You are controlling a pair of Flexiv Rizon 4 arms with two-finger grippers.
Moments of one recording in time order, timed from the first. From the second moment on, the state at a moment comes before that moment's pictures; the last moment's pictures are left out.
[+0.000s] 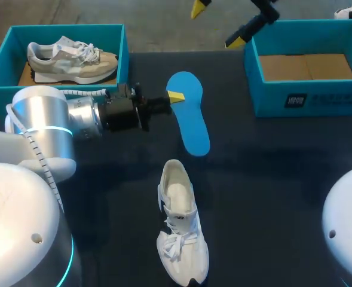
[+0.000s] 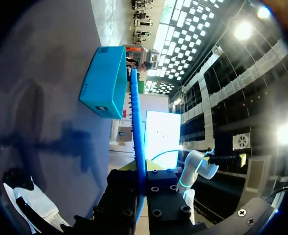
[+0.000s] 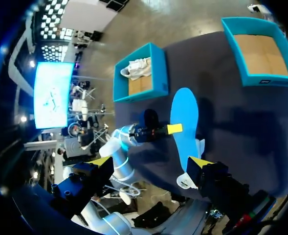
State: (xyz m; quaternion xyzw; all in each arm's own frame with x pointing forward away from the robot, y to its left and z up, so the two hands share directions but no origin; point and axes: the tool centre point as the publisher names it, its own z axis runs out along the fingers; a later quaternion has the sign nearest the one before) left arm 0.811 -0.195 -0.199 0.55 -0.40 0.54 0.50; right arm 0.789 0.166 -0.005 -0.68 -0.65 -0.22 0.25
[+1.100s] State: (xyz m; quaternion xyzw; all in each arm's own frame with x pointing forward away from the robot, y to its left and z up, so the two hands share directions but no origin) left arm 0.811 -0.195 -0.199 0.55 -0.40 0.54 0.50; right arm 0.747 0.215 -0.022 -0.70 -0.71 0.02 -0.01
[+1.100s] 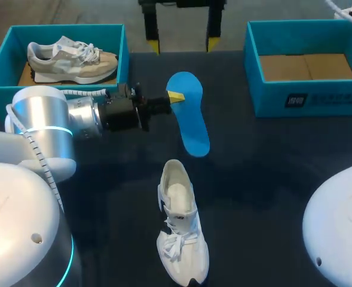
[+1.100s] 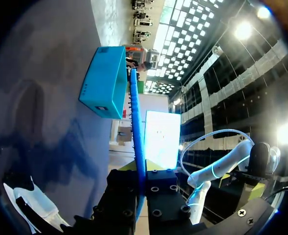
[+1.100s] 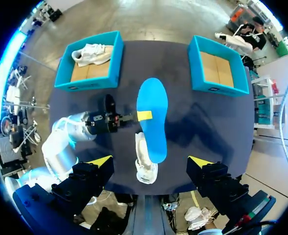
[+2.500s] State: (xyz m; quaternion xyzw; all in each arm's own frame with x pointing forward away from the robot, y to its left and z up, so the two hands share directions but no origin) left arm 0.811 -0.195 -0.199 0.55 -0.40 0.54 0.50; right arm 0.732 0.181 -0.028 -0.69 -0.70 -0.14 0.14
